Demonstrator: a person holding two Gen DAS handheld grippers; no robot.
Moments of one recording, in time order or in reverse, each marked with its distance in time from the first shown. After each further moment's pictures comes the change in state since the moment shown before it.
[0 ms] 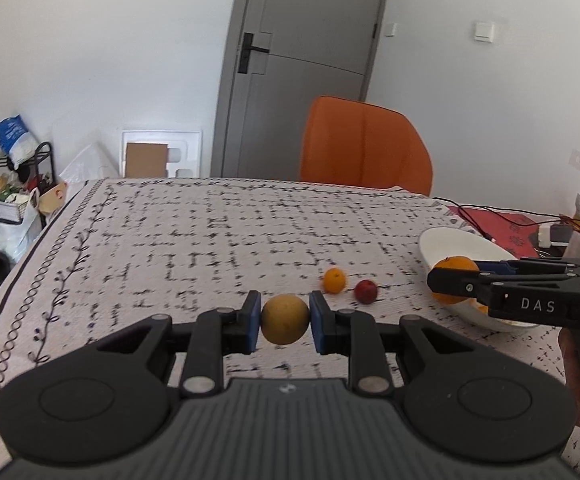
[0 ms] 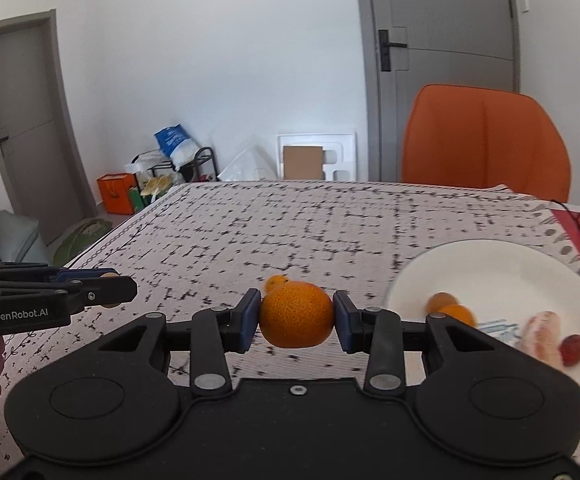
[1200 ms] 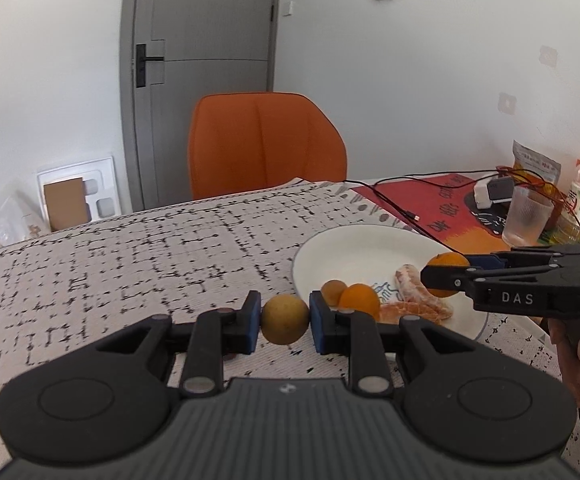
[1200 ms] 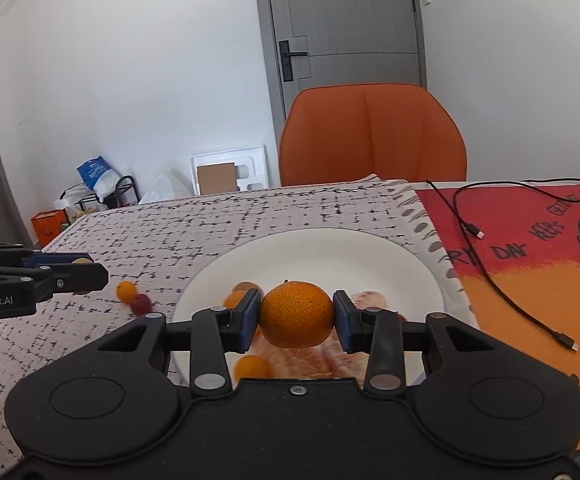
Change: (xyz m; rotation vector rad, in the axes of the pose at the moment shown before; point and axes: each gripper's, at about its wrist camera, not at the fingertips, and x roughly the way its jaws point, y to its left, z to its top) left arm 0.058 -0.109 0.025 0.220 0.030 -0.165; right arm -0.037 -0.106 -0.022 0.125 -0.043 -0.194
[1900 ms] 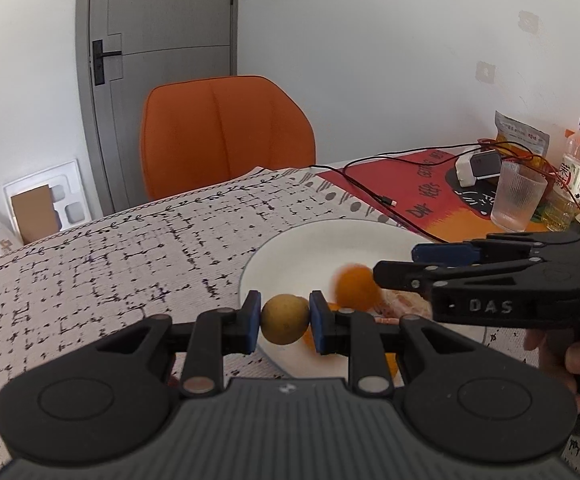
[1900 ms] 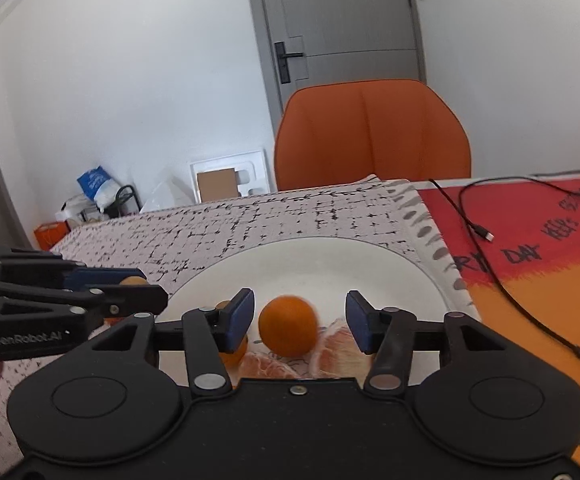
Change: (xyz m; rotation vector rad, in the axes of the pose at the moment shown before) left arm 0.053 -0.028 0.015 0.077 0.049 -0.065; right arm 0.020 -0.015 0.003 0.049 -0.011 0.024
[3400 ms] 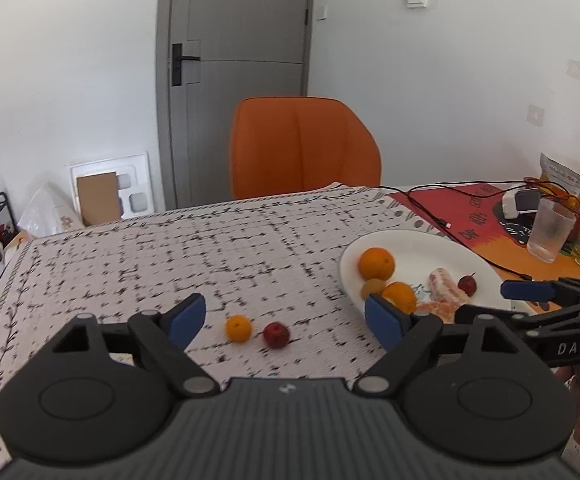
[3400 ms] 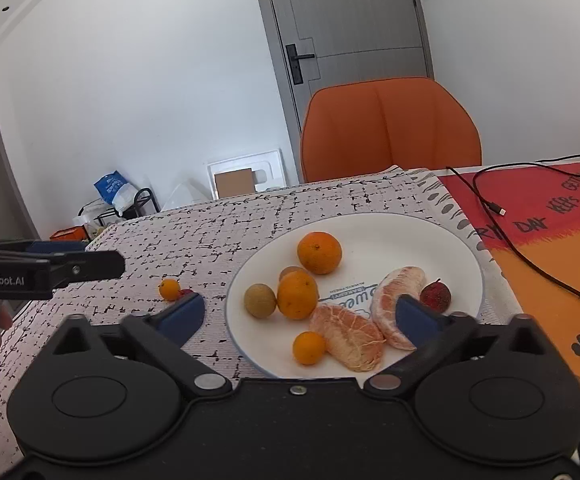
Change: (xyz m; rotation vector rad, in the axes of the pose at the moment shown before) left arm -0.085 0.050 -0.025 -0.132 -0.049 0.163; right arm -0.042 0.046 -0.021 0.017 -0.003 0.030
